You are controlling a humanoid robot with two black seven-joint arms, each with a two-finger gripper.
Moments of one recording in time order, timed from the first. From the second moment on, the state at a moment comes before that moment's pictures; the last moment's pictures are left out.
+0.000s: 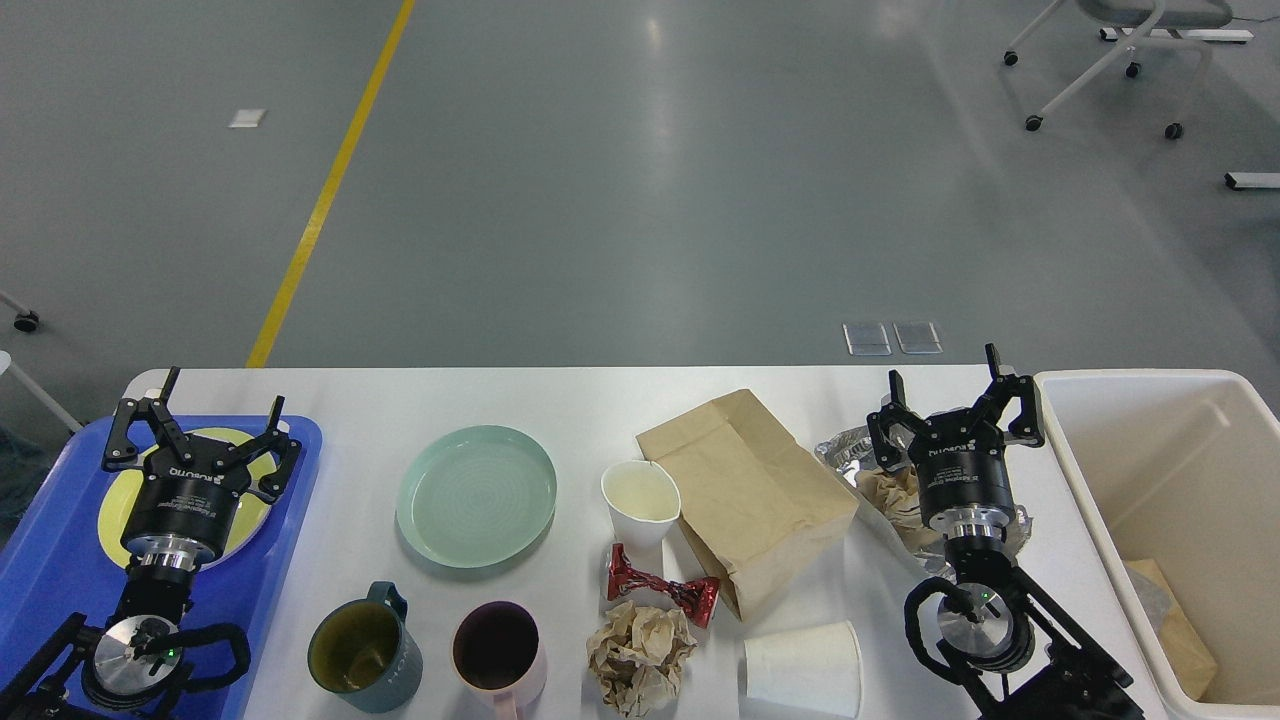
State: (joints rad) left arm -0.19 0.23 -1.40 -0.80 0.10 -0.57 -0.24; right arm 0.23 -0.01 1.23 0.88 -0.34 0.29 0.57
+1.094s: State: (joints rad) left arm -1.03 0.98 0.21 -0.90 0.06 -0.59 -0.26; right arm 0.23 -0.01 1.23 0.88 -0.34 0.29 0.57
